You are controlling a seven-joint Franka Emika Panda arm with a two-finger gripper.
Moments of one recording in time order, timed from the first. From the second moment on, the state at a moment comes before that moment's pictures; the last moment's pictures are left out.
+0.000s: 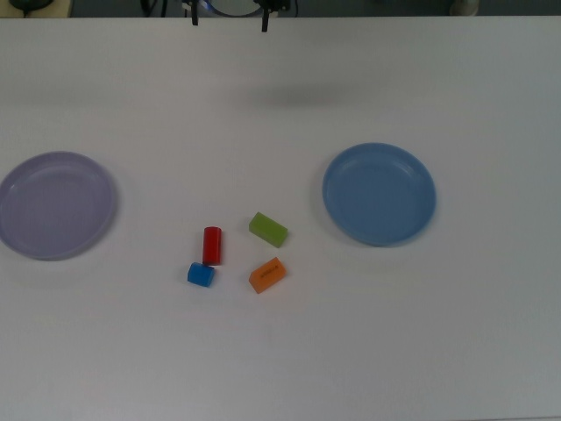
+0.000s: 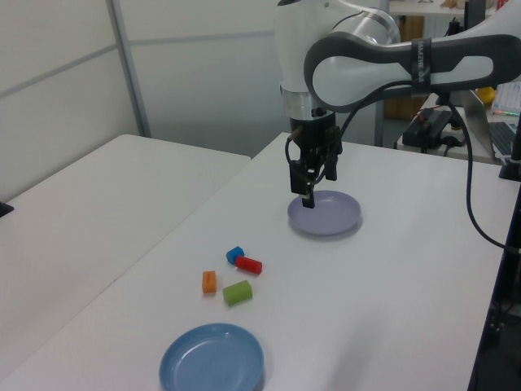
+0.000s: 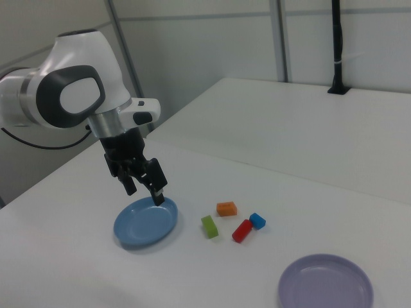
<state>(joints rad) 0.06 -0.14 0.02 -1.82 -0.08 1.66 0.12</state>
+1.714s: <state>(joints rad) 0.10 0.49 0.01 -1.58 -0.11 2.24 0.88</state>
